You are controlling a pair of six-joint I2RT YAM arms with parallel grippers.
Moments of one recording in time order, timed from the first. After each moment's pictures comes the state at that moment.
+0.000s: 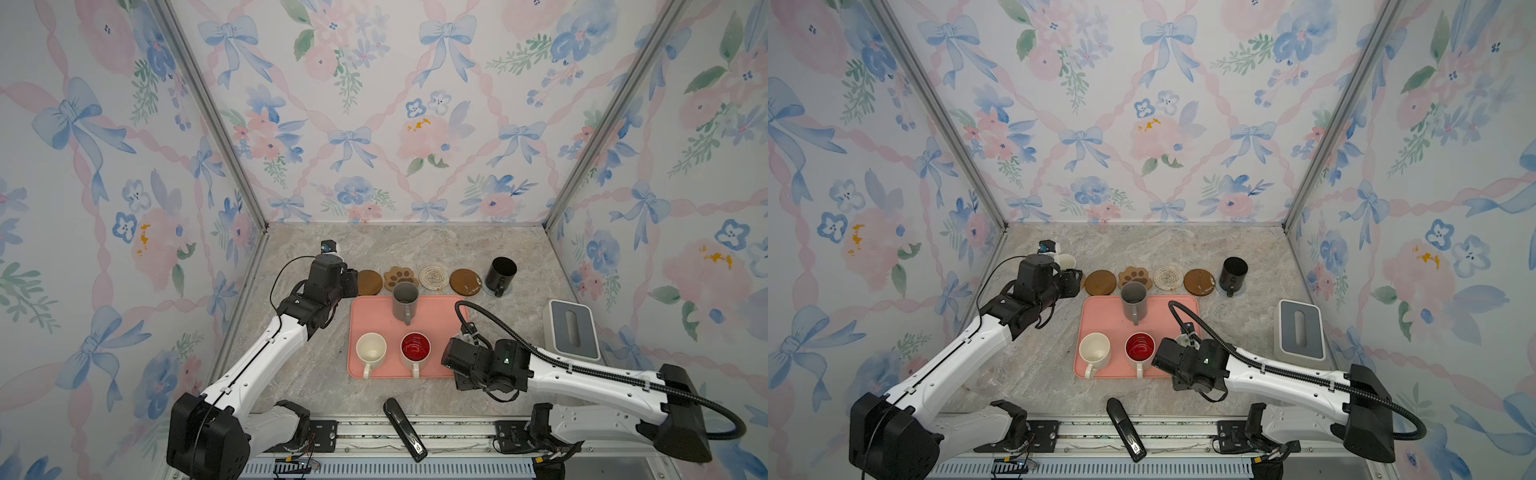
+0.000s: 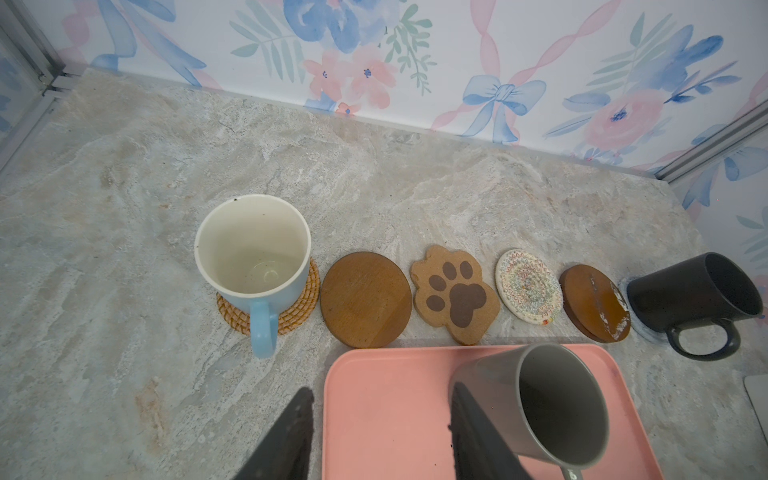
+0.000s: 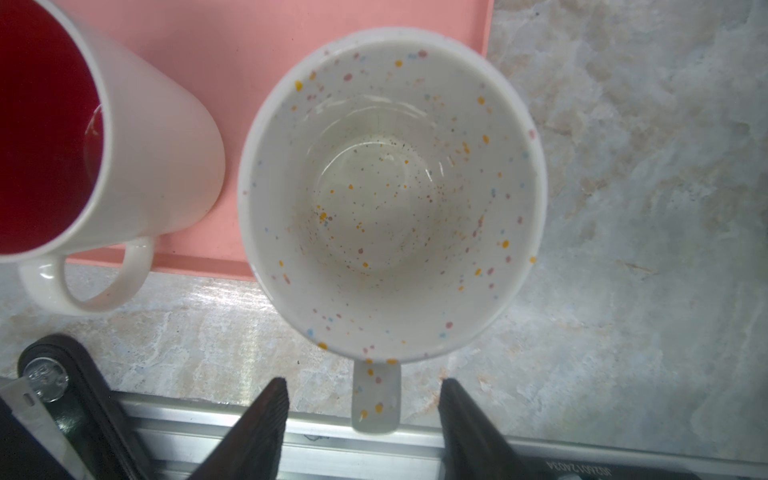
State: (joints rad) left arm -0.39 1.17 0.93 -0.34 -0.16 -0.39; right arm 1.18 1.19 0.86 -1.06 0.30 1.01
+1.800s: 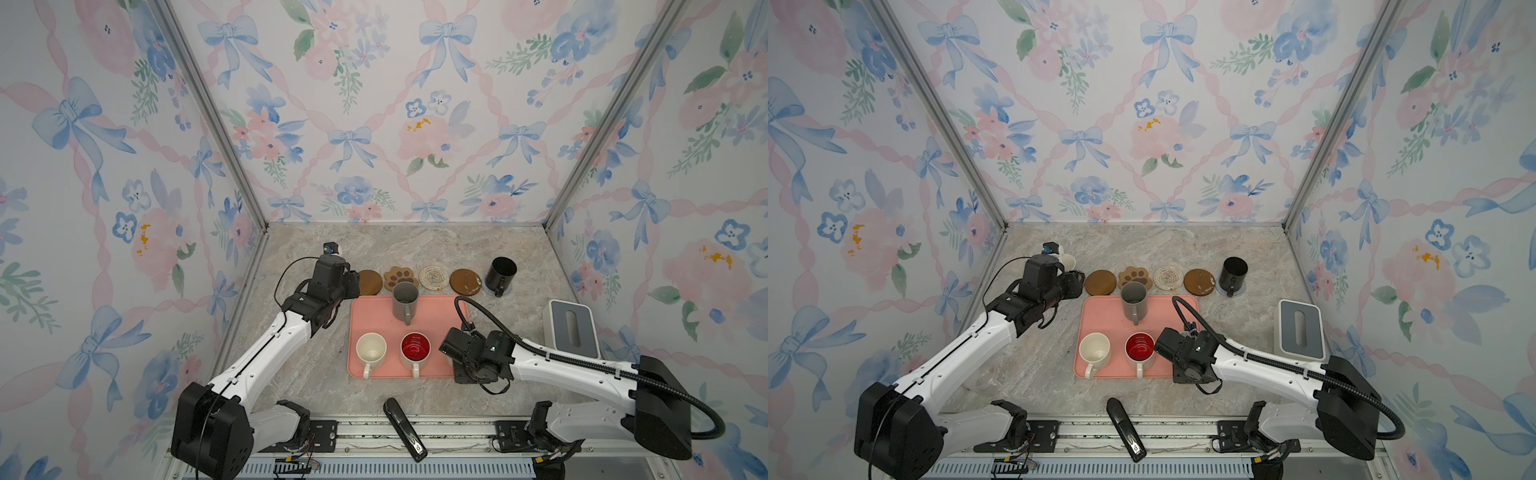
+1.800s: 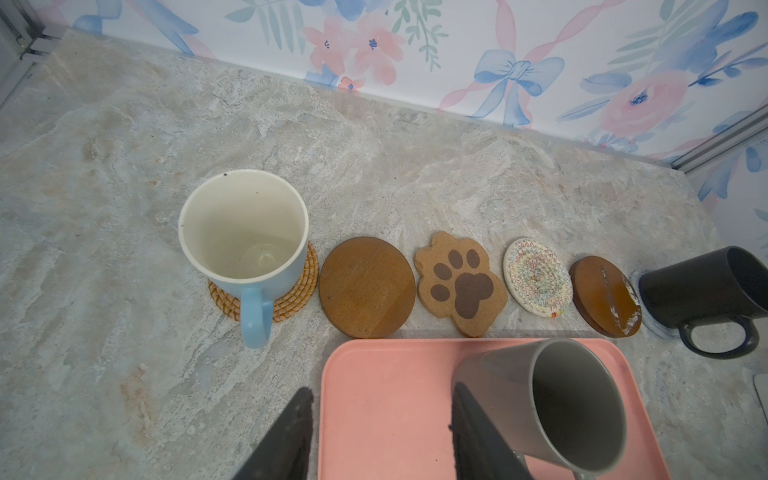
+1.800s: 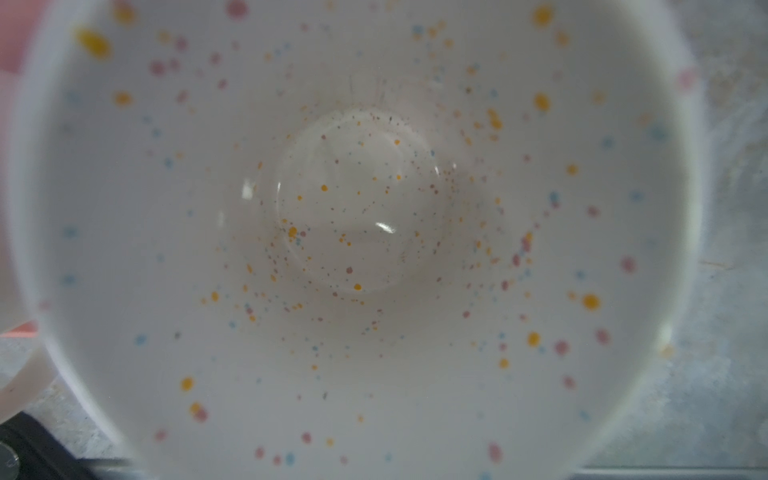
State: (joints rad) left arm -0.39 1.22 0.92 -0.33 -0.15 -0.42; right arm 1.02 1.28 0.80 -0.95 0.20 0.97
